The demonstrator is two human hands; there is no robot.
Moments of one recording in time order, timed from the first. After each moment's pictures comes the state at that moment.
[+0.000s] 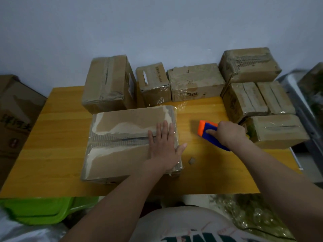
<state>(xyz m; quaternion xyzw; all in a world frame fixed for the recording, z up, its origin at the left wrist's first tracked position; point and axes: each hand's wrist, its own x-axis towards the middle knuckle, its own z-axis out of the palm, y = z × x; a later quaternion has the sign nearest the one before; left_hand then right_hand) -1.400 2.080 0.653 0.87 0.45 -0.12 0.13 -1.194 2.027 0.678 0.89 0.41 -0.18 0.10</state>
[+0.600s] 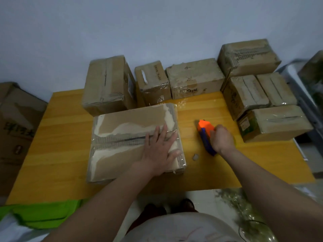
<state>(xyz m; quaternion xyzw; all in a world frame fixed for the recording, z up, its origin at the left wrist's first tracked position) -1.442 2.086 0.658 0.92 0.35 -0.14 0.13 -1.222 2.015 0.626 0.91 0.31 -0.21 -0.15</state>
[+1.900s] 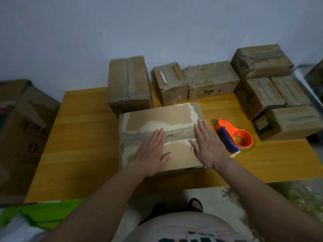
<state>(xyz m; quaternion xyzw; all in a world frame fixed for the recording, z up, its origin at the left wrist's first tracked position) -1.555 2.136 0.657 0.93 0.32 -0.12 0.13 -1.353 2.031 0.650 0.81 0.58 -0.12 -0.01</state>
